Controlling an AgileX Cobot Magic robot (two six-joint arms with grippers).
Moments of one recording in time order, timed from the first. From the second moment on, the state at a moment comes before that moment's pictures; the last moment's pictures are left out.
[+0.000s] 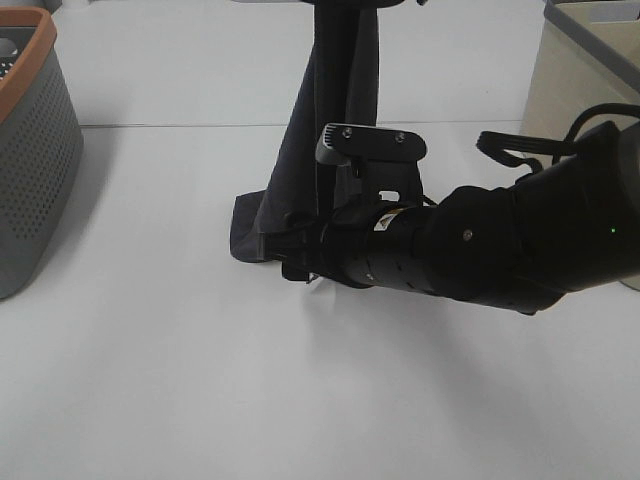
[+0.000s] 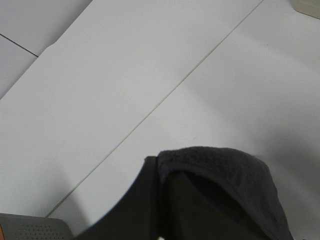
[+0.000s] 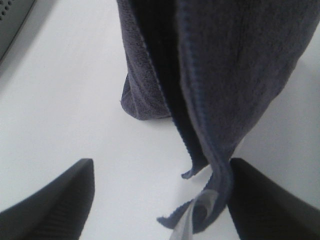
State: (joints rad) left arm -0.95 2.00 -2.06 0.70 1.04 -0.24; right arm 0.81 1.81 -0.76 0.72 -0.40 -0.17
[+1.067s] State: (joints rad) left arm -0.95 2.00 -2.06 0.71 1.05 -0.21; right arm 0.81 1.79 -0.81 1.25 -0.45 -0.72
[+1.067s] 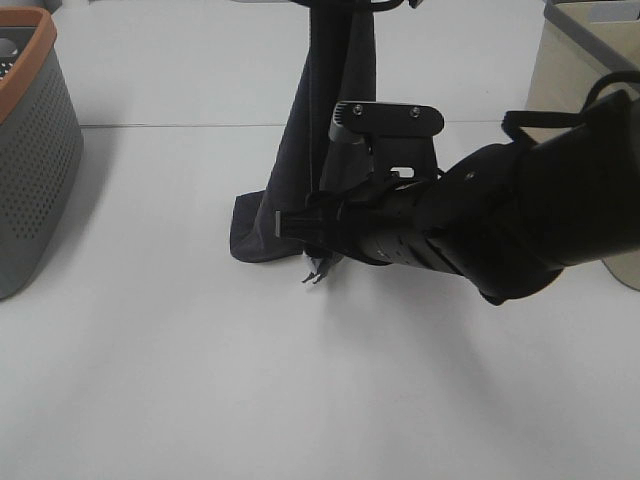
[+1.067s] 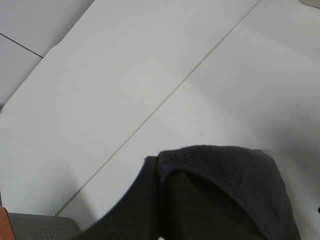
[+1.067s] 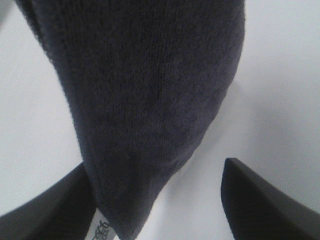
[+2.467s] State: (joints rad) left arm -0.95 2.00 -2.06 0.71 1.05 -0.19; right arm 0.81 1.84 -0.83 1.43 -0.43 -1.14
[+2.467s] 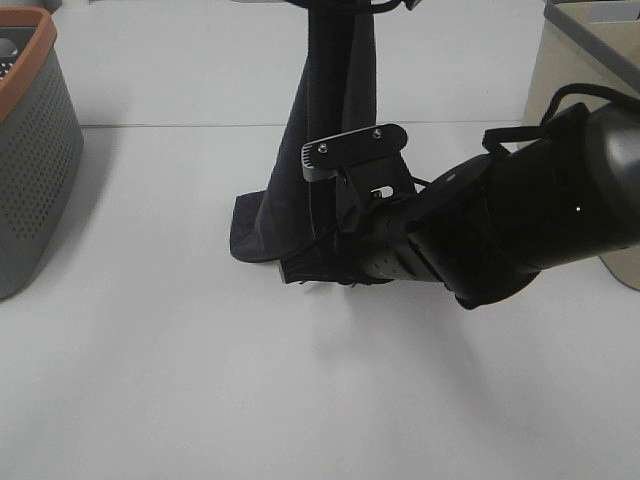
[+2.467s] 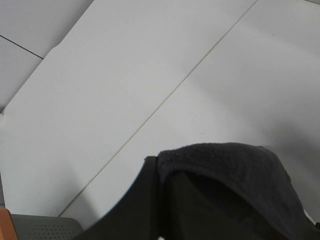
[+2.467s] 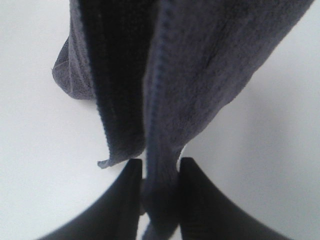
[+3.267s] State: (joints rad) left arm -0.73 1.81 -2.06 0.34 0.99 -0.10; right arm 0.81 1.56 -0.83 1.73 -0.34 -1.72
